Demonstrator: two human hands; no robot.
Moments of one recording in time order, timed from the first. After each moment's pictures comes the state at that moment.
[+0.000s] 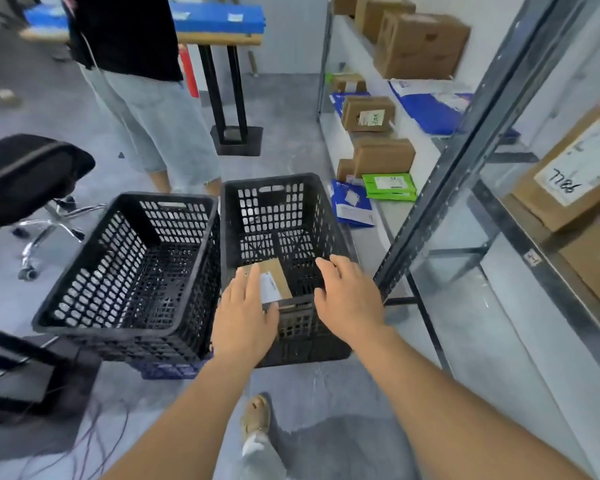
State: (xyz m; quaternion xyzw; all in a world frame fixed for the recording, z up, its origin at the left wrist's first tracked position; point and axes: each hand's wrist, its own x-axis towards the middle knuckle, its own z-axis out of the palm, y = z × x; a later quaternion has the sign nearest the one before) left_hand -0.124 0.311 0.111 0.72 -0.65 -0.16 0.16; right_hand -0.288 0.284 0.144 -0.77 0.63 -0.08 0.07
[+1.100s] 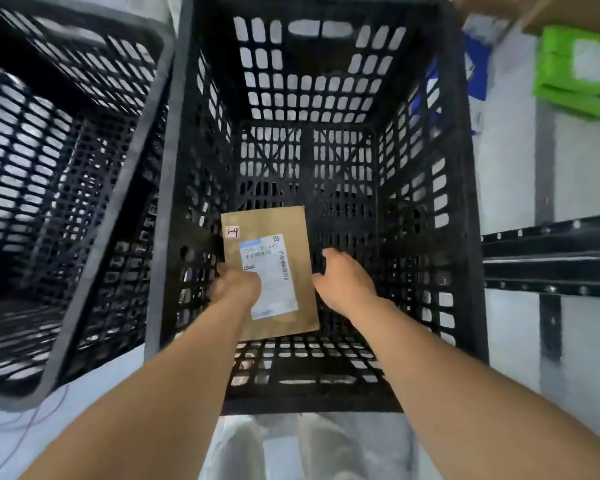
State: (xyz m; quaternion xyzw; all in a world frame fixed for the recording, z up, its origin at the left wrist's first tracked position) left_hand -0.087 0.037 -0.216 0.88 -0.15 -0.46 0.00; right_hand -0.239 0.000 -0.188 -0.63 0.64 0.16 0.40
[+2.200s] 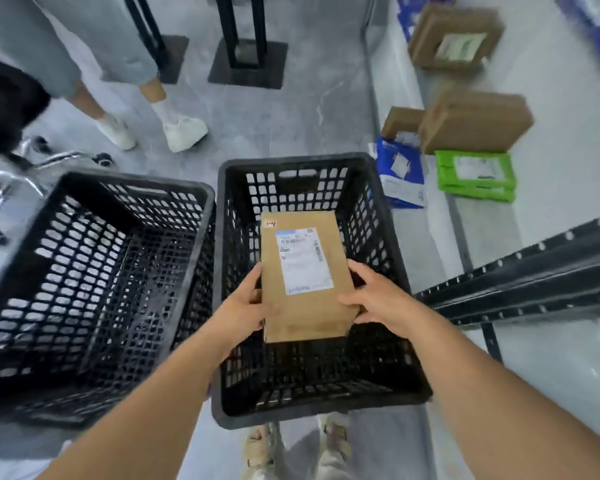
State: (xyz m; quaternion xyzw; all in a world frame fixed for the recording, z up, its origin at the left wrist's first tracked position) left_hand -0.053 0.027 -0.020 0.65 -0.30 -0.66 0.22; right_hand -0.277 -0.026 -0.018 -0.41 0.62 -0.05 0.66
